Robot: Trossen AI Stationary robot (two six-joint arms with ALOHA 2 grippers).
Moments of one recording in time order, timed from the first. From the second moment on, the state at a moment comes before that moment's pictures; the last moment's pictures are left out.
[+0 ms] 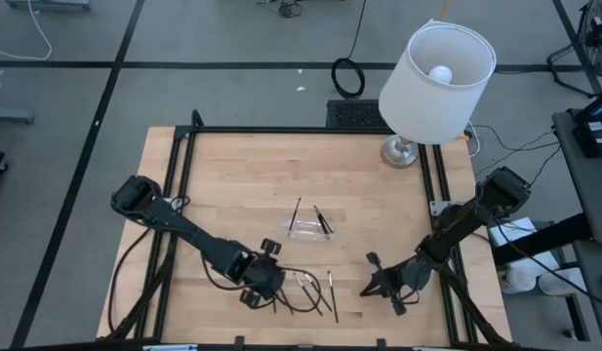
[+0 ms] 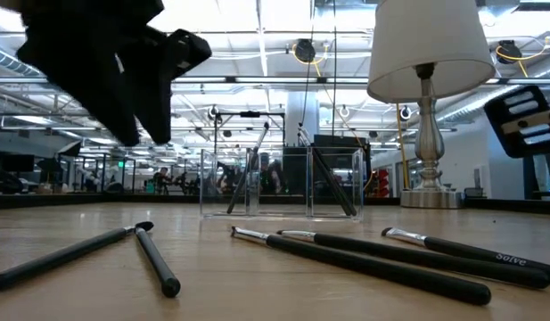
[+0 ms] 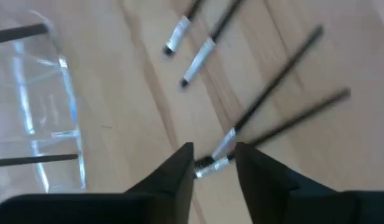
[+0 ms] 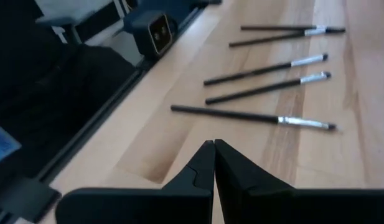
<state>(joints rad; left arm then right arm) -0.52 1.80 1.24 -0.62 -0.21 -0.06 0.78 1.55 0.35 0.74 0.26 0.30</state>
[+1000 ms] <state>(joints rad) -0.47 1.86 1.24 -0.57 -0.23 0.23 0.77 1.55 0.34 0.84 0.26 0.26</state>
